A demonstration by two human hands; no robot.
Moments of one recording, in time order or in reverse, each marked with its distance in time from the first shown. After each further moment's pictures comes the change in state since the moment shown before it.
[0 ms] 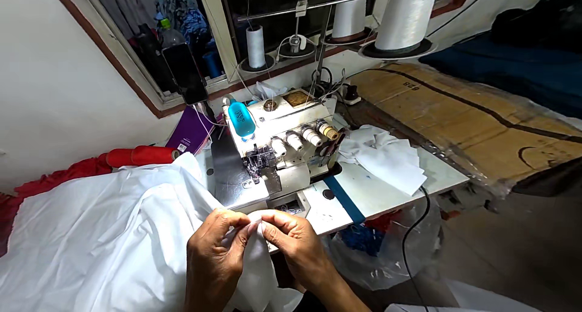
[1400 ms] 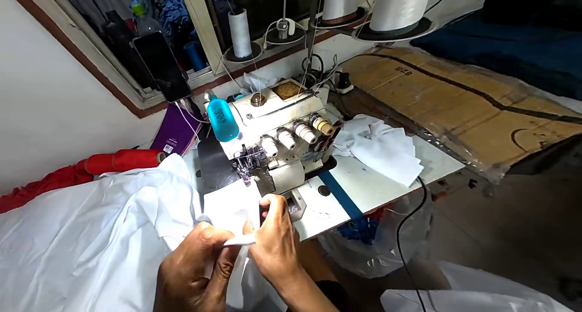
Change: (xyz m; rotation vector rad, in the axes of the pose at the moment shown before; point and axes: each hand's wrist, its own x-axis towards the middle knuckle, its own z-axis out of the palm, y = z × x) left_hand 0.011 0.008 -0.025 0.004 -0.179 0.064; right_hand 0.022 0.045 0.030 -0.858 0.590 -0.029
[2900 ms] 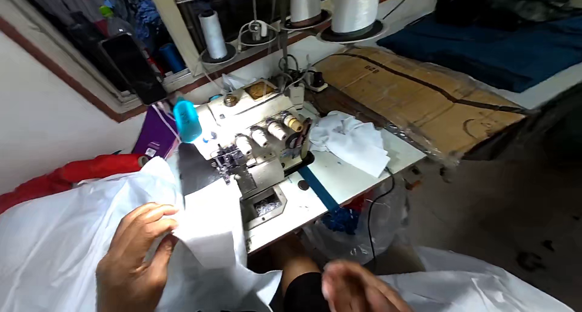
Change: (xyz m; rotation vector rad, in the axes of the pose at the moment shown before) left_hand 0.002 -0.046 -0.031 0.240 0.017 0.128; right_hand -0.063 0.097 -0.167 1.100 -0.610 0.237
